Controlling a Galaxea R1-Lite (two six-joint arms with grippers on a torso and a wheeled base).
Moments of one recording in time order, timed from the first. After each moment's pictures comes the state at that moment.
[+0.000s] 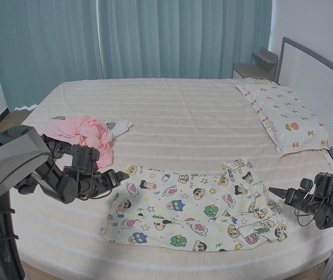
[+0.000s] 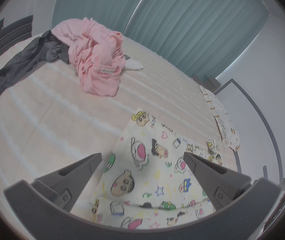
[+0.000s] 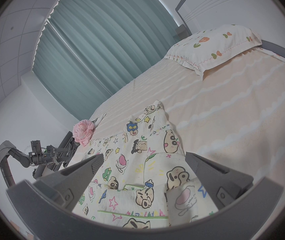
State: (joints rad) left arm -0.24 2.24 -0.95 -0.61 -0.09 -0.60; right arm -0.21 2.34 -0.30 -1.55 0.57 0.37
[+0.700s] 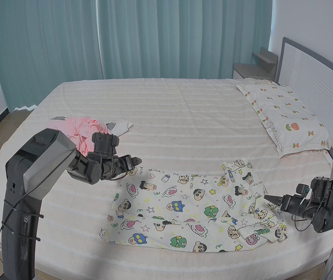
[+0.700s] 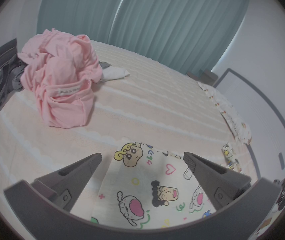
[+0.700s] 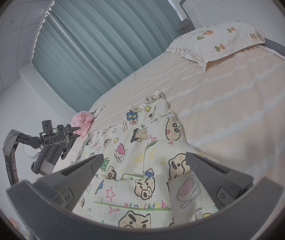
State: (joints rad) left arm -0.25 2.54 -1.52 -0.39 -0.05 -0.43; right arm -0.17 2.37 -0.27 -1.55 0.55 0.32
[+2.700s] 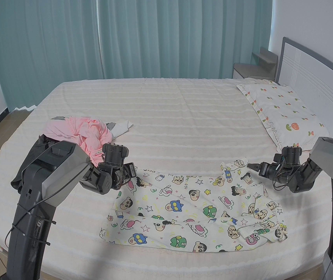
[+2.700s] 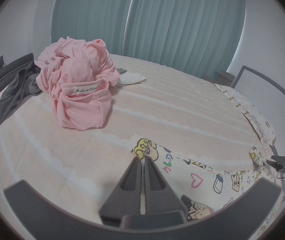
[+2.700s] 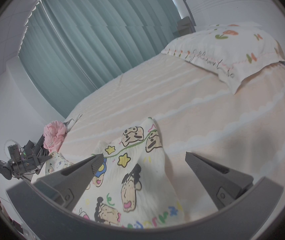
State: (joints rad) left arm -0.28 2.64 -1.53 -0.51 0.20 -0.41; right arm -0.05 2.57 -1.21 -0.82 0.31 0.33
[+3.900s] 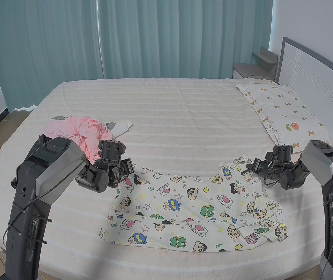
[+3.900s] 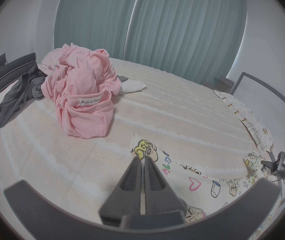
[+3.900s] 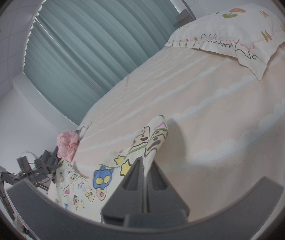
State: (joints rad) left arm -0.27 2.59 -1.49 -0.54 0.21 -0.43; right arm -0.05 2.66 -1.38 -0.81 0.44 0.47
